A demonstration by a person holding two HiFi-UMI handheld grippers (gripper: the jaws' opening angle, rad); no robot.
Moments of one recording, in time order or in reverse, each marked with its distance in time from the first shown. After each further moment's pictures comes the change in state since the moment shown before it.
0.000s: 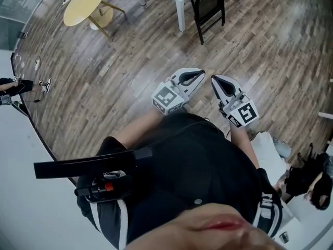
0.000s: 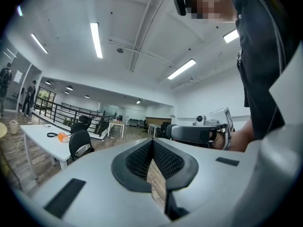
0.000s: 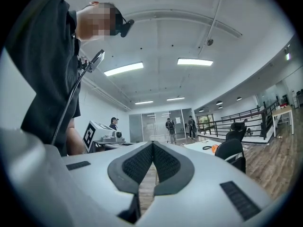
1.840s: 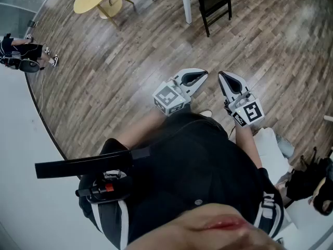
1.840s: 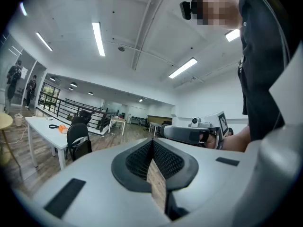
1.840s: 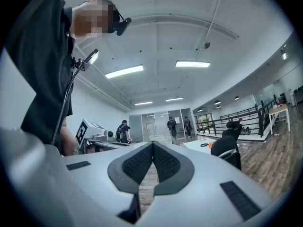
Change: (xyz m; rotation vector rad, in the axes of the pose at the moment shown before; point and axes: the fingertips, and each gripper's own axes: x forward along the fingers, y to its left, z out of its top) left arm -0.010 -0.105 -0.019 -0.054 0.012 0.039; right arm -0.093 0.030 -0.006 0.014 0.002 -0.006
